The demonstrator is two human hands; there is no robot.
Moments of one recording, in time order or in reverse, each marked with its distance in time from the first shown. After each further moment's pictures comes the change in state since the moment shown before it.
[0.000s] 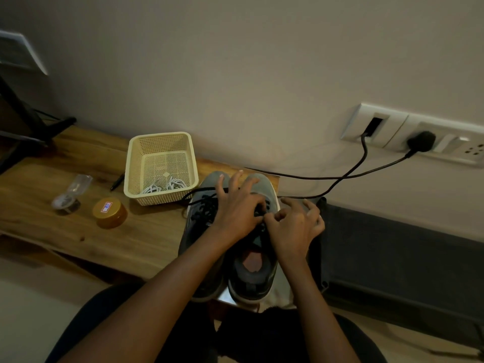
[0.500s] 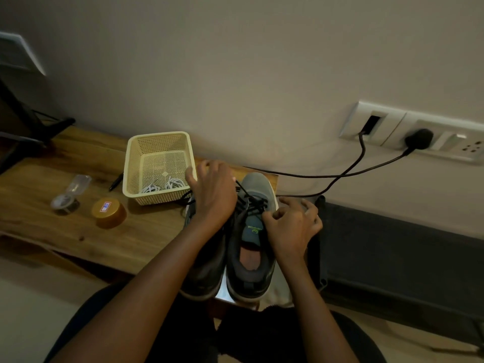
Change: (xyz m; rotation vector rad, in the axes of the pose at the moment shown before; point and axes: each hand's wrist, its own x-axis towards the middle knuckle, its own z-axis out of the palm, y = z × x) left_hand 0.012 -0.023 -0.012 -0.022 0.263 -0.343; right_hand 0.001 0.000 0.002 0.025 -0.008 0.033
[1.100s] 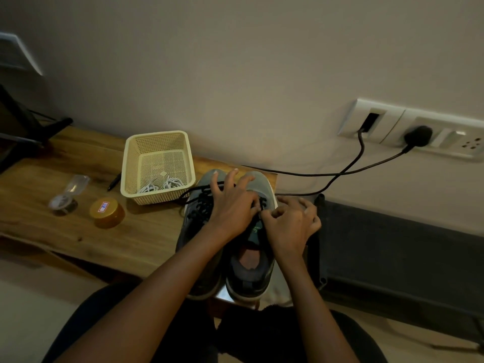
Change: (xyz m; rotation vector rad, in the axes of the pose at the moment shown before) left_hand -0.020 0.019 0.011 0.082 -0.260 0.310; right_hand 0.002 0.004 0.003 0.015 0.019 -0.006
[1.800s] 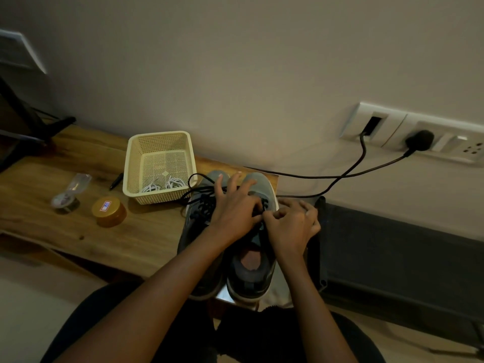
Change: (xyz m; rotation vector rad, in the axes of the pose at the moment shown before) left_hand -0.003 -0.003 0.003 -0.007 0.001 0.050; right_hand -0.001 -0.003 0.000 0.077 0.004 0.043
